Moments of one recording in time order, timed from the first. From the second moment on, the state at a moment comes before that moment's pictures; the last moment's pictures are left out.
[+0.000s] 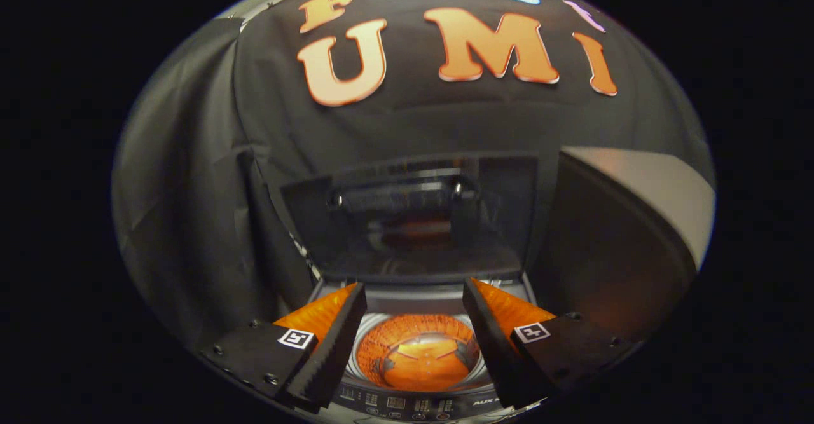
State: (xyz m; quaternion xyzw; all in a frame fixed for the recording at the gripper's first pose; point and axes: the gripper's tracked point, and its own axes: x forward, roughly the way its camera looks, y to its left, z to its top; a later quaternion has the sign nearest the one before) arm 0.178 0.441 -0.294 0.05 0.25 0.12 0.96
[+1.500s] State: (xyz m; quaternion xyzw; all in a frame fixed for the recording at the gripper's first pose) arm 0.409 0.434 -0.259 0.00 0.27 0.08 0.96
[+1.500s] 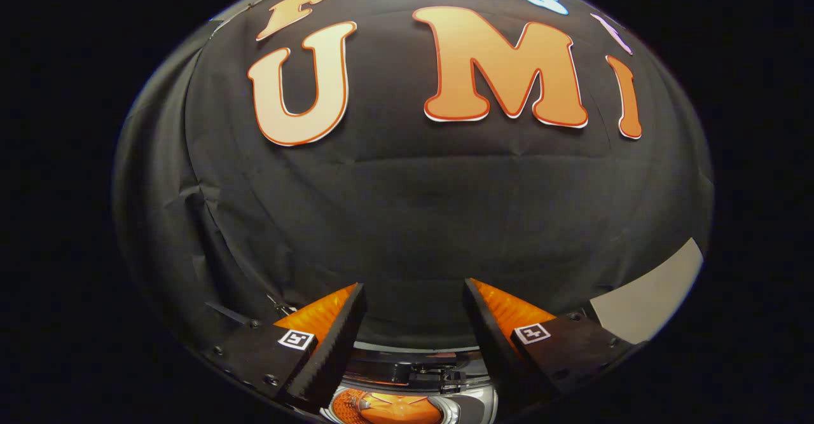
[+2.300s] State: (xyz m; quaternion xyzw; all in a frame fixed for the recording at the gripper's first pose) arm 0.424 0.422 -0.288 -0.01 0.27 0.06 0.96
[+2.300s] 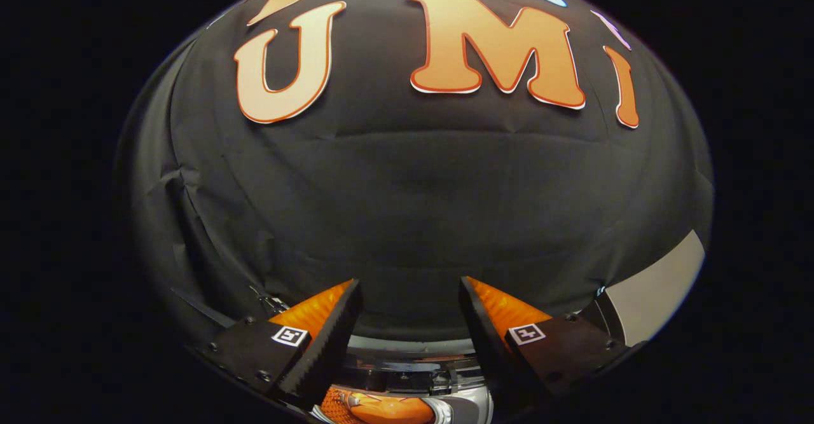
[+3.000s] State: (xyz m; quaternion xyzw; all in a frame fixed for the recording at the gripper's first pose) arm 0.374 0.414 -0.275 0.00 0.20 0.07 0.98
